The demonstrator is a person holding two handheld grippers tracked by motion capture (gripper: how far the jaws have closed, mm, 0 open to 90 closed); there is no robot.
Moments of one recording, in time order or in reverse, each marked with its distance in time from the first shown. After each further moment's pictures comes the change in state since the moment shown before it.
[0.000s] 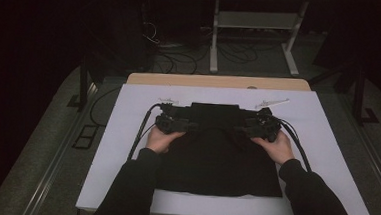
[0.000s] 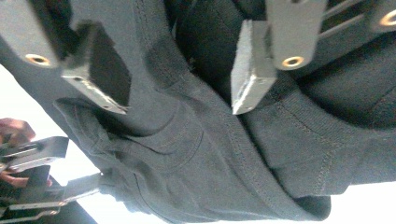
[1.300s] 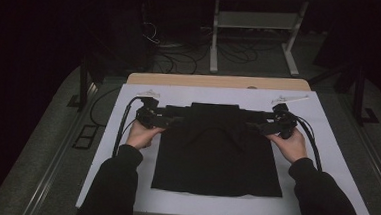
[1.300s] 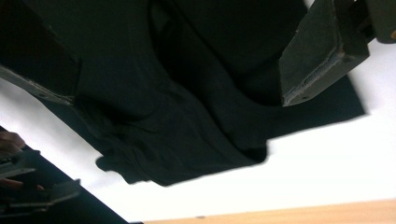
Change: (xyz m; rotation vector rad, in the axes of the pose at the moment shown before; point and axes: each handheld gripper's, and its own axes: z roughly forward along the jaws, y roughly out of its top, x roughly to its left) left arm 0.002 0.007 -0.056 -0.090 0.047 0.090; right arm -0.011 0.003 -0.041 -0.076 -0.029 0.007
